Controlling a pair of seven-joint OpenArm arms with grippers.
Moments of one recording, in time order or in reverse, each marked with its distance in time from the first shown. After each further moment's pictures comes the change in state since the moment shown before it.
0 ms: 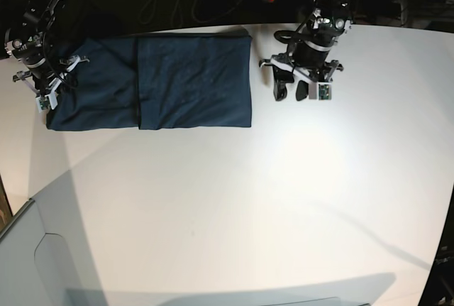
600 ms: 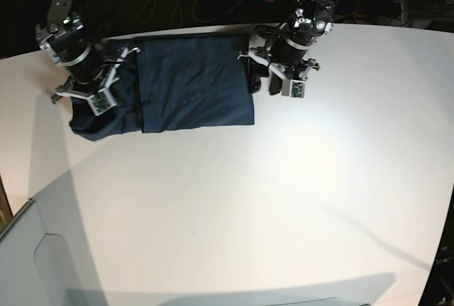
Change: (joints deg) left arm -2.1 0.0 8.1 -4.7 0.0 0.0 -0.7; right arm -8.4 -5.2 -20.3 24.5 -0.2 0.0 -0.1
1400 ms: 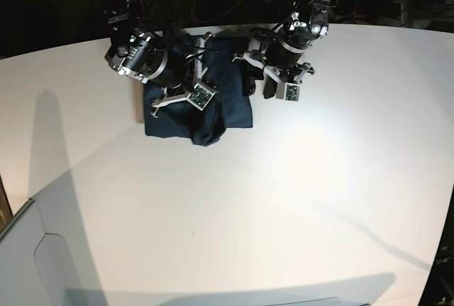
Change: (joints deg) left arm -1.1 0.0 1.4 -1.3 -0.1 0.0 -0.9; right arm 7.1 0.0 -28.4 -13.9 -0.1 0.0 0.9
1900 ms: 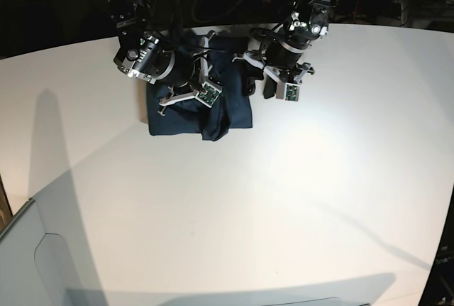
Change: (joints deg) left arm 0.0 0.0 0.0 0.0 0.0 0.0 0.0; right arm 1.3 0.0 -1.6 -3.5 -2.8 0.0 0.0
